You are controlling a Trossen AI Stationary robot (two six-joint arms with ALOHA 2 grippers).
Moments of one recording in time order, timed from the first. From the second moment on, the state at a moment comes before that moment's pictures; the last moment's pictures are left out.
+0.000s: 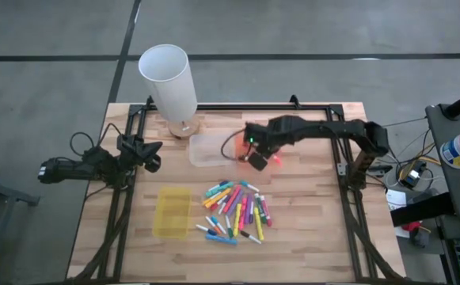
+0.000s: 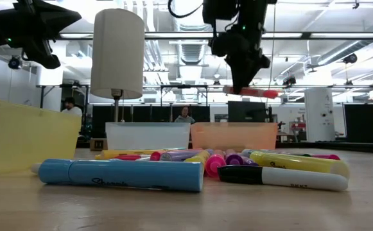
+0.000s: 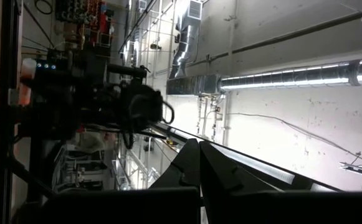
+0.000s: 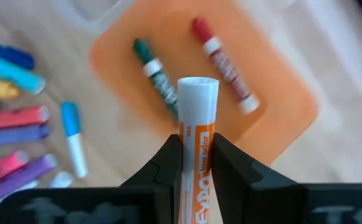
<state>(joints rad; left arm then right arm) -0.05 0.05 0.06 0.38 -0.34 -1.63 -0.18 1.75 1.51 -1.10 0.19 0.45</state>
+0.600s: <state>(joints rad) -0.05 0.05 0.06 0.39 -0.39 -1.62 -0.29 1.91 1.50 -0.96 0.18 -0.18</state>
